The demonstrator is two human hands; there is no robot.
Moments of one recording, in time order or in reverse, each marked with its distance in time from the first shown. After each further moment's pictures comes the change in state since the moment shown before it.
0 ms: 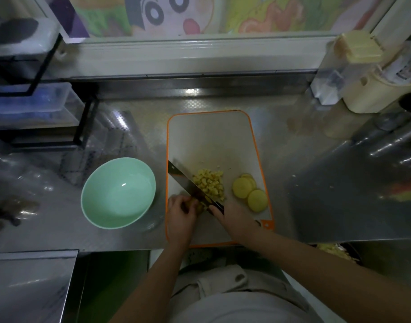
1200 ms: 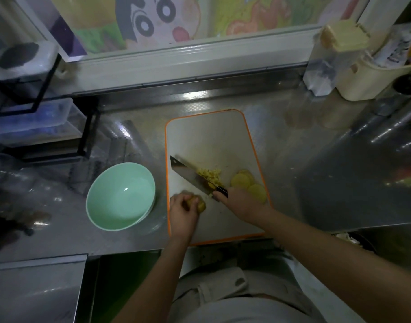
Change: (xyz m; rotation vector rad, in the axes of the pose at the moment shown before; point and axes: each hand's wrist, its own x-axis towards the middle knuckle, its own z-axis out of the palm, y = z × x) left_hand -0.001 0.013 -0.002 -0.002 -0.023 -0.019; right_hand 0.023 0.012 -0.026 -0.067 -0.007 -0.025
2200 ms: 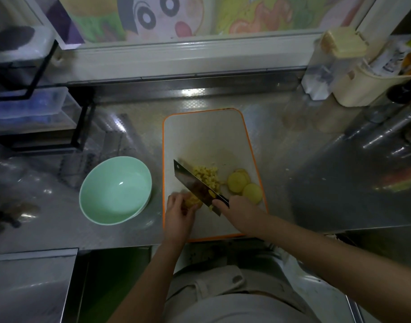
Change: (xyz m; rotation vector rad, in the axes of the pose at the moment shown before) left_hand -0.012 -0.013 -0.005 0.056 -0.069 0.161; right_hand -0.052 -0.021 -0.008 -0.547 -0.075 -0.095
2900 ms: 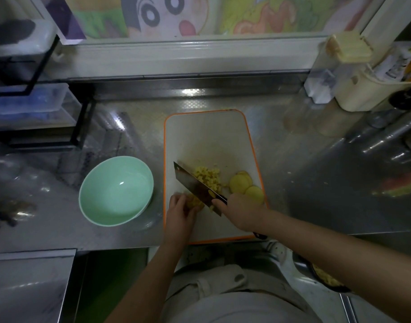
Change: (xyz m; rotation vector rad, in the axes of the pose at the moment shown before) left_hand 0.004 0.002 -0.002 -0.031 -0.036 0.016; right_hand 0.000 -0.009 -0.027 -0.499 -0.114 -0.230
